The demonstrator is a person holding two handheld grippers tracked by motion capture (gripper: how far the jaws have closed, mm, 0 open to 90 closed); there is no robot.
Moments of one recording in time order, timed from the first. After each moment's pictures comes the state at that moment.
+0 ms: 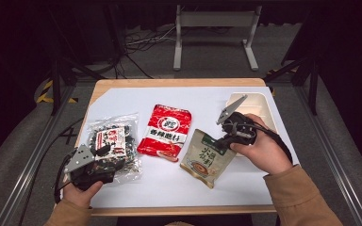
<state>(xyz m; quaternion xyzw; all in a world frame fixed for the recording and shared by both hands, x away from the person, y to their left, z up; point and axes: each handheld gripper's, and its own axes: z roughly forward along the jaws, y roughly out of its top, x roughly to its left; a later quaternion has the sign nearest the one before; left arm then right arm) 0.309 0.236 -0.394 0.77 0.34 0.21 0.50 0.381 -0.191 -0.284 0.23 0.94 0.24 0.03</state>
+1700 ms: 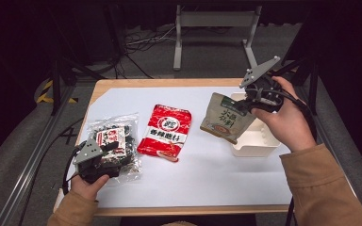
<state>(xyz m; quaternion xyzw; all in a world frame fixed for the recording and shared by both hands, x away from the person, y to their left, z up) 0.329 0.223 -0.395 0.78 0.33 0.18 0.50 0.406 -0.230 -0.200 0.23 0.92 0.25 0.19</state>
